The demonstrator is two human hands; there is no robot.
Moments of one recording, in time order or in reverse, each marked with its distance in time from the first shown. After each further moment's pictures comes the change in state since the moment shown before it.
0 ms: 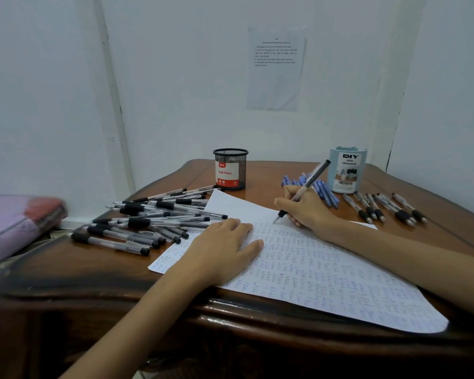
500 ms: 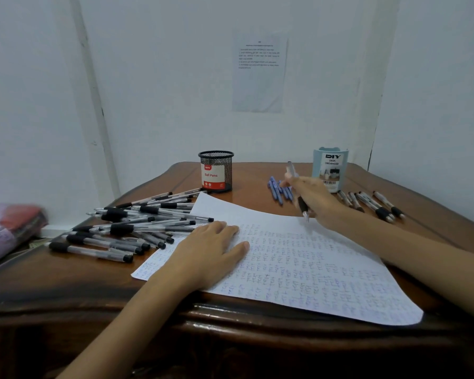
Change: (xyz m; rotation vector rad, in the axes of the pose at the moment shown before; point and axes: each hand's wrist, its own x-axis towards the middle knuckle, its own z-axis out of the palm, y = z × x) left_hand 0.000 0.001 -0.002 0.002 -0.017 0.006; right_hand -0.002 -0.012 -0.035 0.113 0.101 0.152
